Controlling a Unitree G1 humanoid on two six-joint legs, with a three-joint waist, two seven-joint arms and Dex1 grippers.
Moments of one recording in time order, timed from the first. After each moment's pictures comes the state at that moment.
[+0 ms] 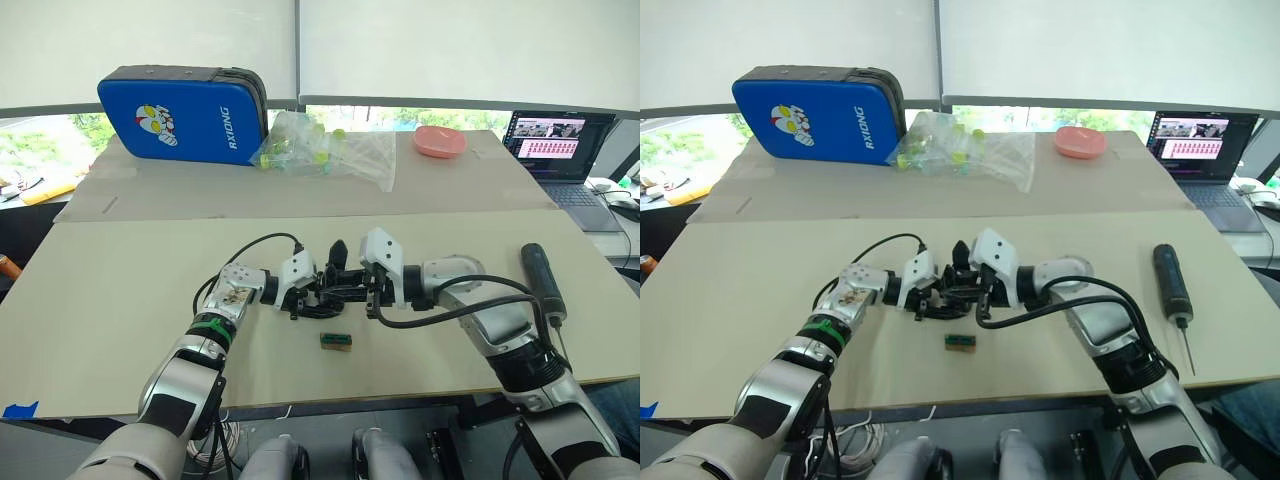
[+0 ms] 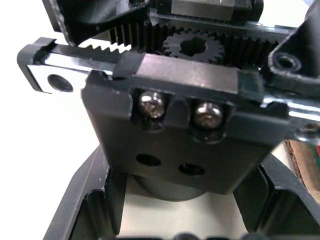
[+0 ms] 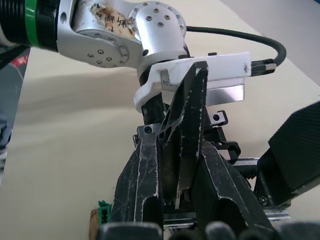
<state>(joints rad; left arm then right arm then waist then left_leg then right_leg) -0.83 0.25 -0.20 0.96 0.01 -0.19 -1.30 -0.64 -0.53 0.33 -0.07 0.30 0.51 1.01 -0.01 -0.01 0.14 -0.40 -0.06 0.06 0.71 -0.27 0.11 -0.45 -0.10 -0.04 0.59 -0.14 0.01</state>
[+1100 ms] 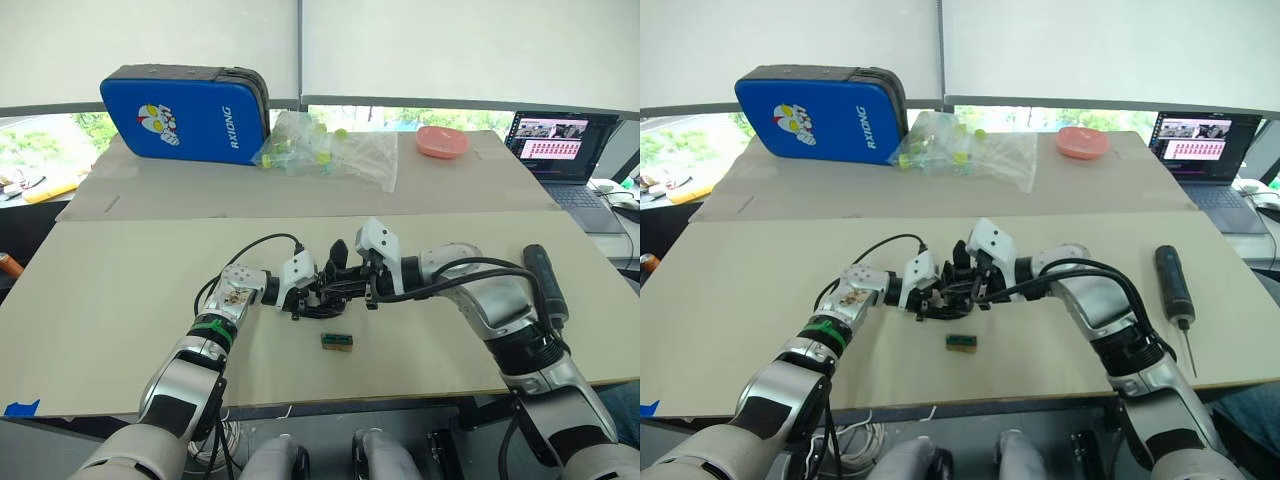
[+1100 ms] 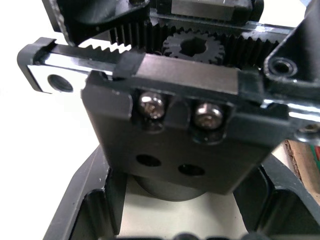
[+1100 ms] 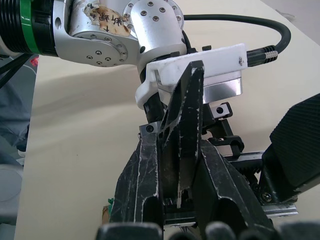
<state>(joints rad) -0.82 0.25 -0.19 0.95 0.00 -0.17 -1.29 -0.70 -0.53 0.34 -0.04 0.33 0.66 1.03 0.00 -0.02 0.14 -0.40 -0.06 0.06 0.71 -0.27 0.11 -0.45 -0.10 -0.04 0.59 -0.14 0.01</state>
